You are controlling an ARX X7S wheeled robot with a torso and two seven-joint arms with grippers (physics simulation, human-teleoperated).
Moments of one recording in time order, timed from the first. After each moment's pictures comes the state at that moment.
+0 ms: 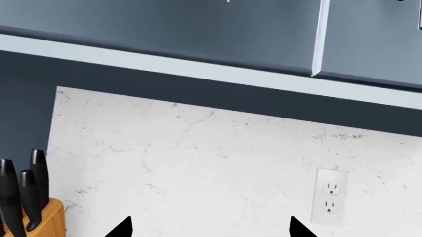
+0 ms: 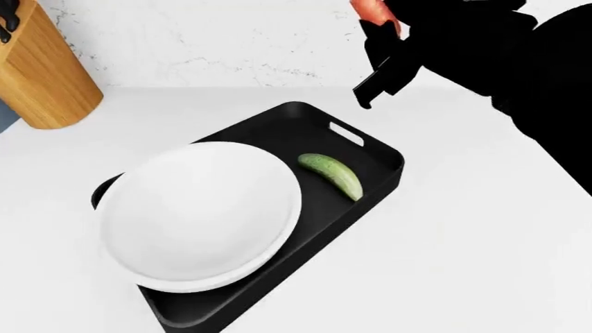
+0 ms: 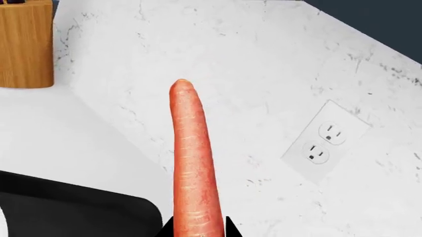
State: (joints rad) left arm -1.97 -0.91 1.06 0.58 -1.93 -0.30 -1.38; right arm 1.82 0.77 -1.16 -0.17 1.29 0.80 0.29
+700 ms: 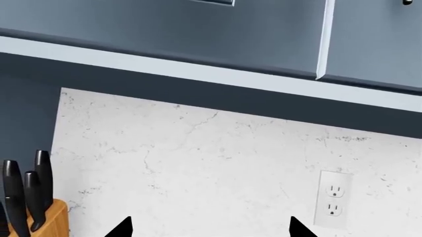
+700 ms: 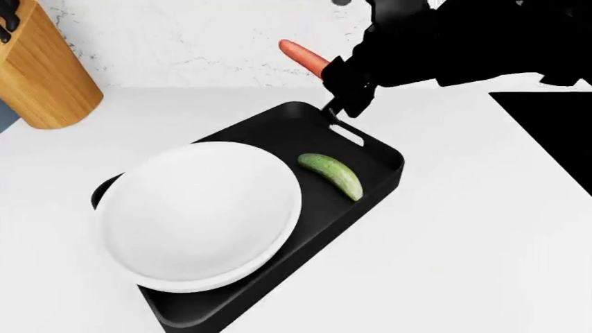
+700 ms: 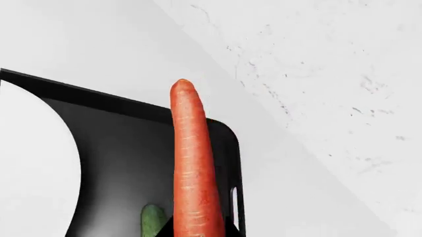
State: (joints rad) left arm -1.97 -0.91 1.05 0.58 -1.93 -0.31 -1.39; right arm 1.97 0.42 -1.35 0.36 1.32 1.08 -0.11
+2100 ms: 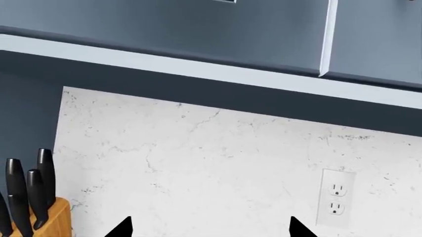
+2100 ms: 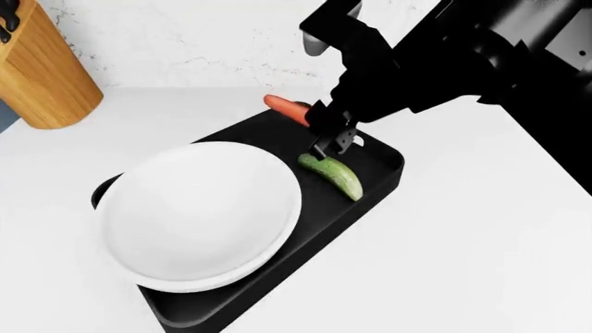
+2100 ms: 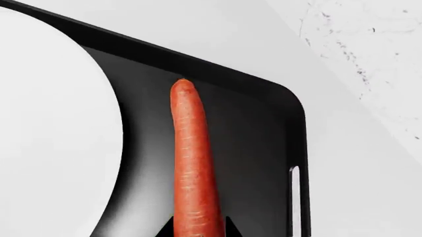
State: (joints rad) left arm -1.96 -0.91 1.04 0.58 -1.93 -0.32 -1.39; right arm 1.93 0.32 -1.45 0.46 1.27 1.10 -0.30
